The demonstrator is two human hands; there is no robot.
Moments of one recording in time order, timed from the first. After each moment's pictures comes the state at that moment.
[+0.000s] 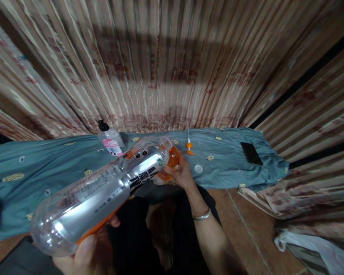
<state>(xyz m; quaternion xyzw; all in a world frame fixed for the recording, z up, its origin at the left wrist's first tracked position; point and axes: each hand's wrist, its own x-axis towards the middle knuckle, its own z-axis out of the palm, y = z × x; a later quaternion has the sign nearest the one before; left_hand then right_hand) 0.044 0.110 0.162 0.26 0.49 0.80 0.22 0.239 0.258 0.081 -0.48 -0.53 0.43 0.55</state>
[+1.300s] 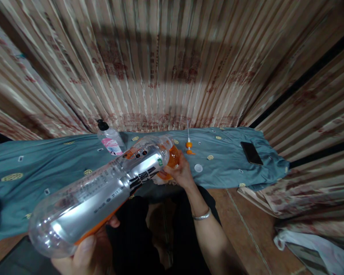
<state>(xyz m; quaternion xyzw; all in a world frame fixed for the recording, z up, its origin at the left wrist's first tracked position) 0.039 0.108 0.156 0.26 0.50 0.80 0.22 0.239 0.256 0.088 -0.48 -0.54 0.44 0.53</state>
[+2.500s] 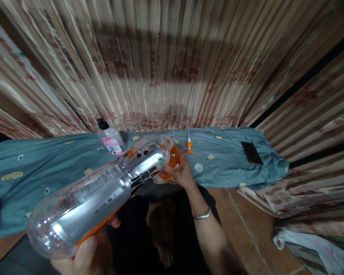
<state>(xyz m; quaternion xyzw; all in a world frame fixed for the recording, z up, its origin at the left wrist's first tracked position) 0.039 0.107 0.154 0.27 0.48 0.80 0.22 0.239 0.256 0.085 -0.48 -0.53 0.44 0.54</state>
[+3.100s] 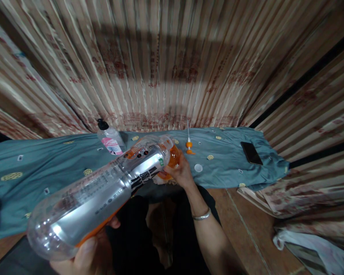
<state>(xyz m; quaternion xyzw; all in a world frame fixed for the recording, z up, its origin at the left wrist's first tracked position) 0.035 0.106 0.144 0.27 0.48 0.81 0.21 0.239 0.257 0.079 -0.49 -0.54 0.42 0.54</state>
